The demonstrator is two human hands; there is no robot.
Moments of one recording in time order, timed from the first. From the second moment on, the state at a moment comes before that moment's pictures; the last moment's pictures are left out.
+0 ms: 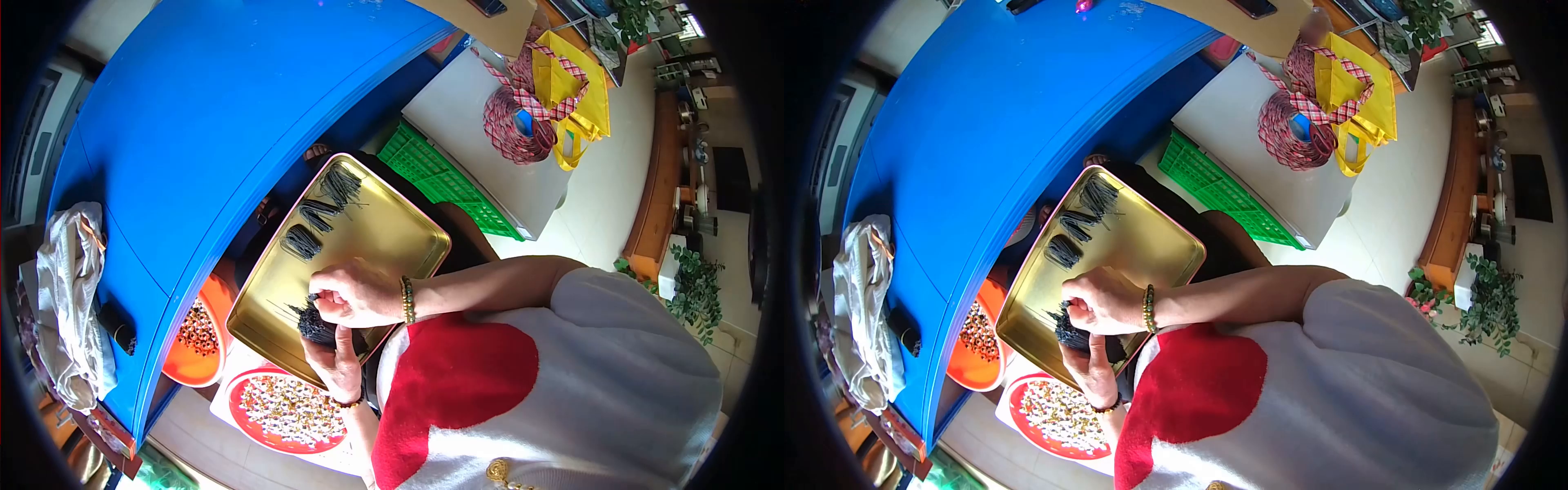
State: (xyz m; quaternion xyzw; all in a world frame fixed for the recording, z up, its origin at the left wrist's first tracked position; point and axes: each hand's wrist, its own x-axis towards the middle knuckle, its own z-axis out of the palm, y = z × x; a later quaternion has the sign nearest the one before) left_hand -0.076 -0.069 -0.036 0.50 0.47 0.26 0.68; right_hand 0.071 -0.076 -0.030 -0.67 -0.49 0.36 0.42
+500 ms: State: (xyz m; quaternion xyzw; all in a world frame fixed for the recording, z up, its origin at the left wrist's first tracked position) left_hand -0.076 -0.070 -0.038 0.45 0.49 0.27 0.70; right_hand 0.073 -0.072 -0.033 -0.64 -0.45 0.45 0.43
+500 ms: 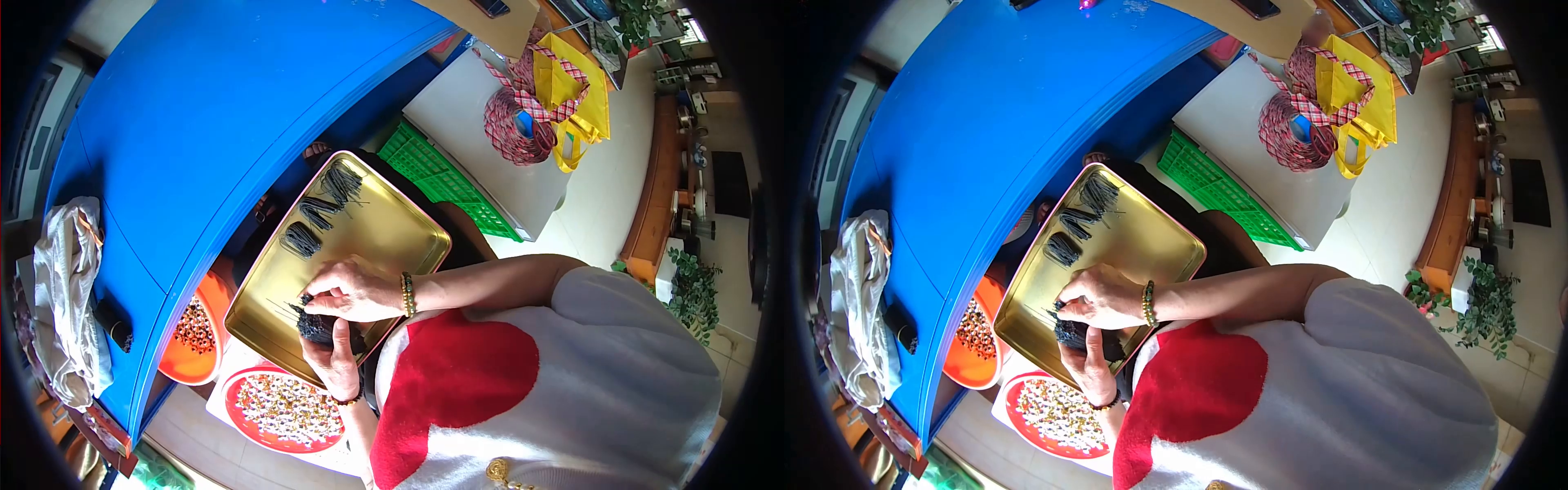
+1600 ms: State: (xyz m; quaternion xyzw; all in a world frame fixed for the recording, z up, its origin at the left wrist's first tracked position) left_hand -0.061 -0.070 -0.036 0.43 0.55 0.29 0.66; right_hand 0.057 -0.026 -0.007 -0.44 -0.12 0.59 0.67
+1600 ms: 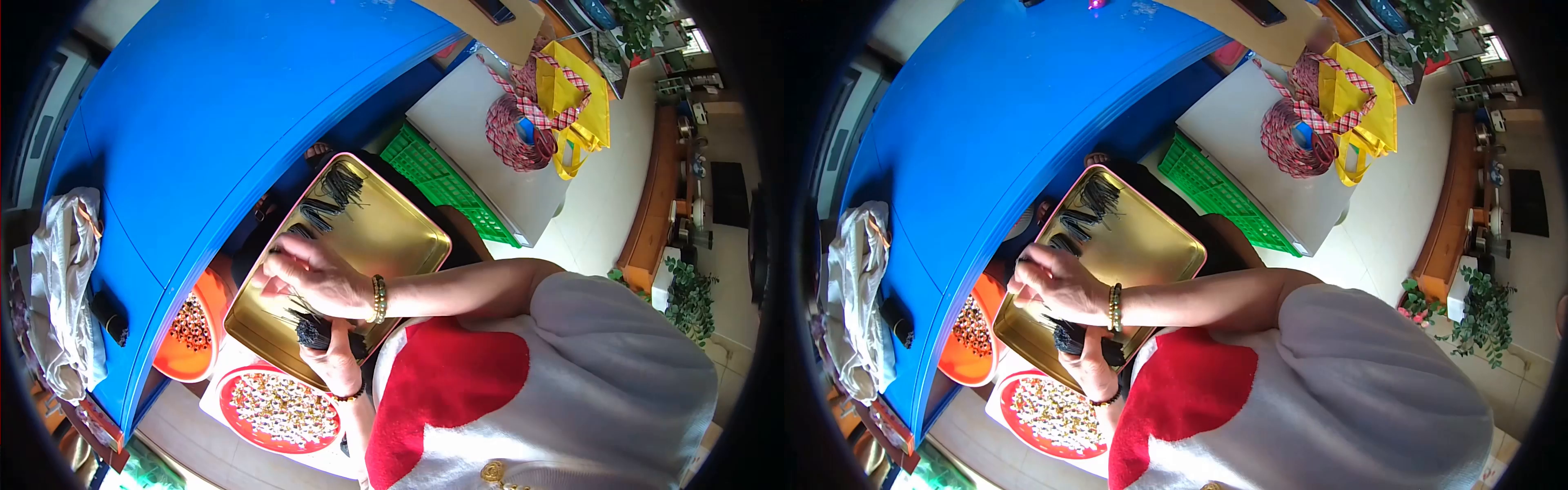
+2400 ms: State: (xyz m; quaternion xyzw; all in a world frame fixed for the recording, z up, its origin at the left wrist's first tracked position) left_hand -0.080 -0.085 -0.019 0.72 0.59 0.27 0.25; right_hand 0.092 -0.081 -0.038 -0.51 -0.52 0.37 0.58
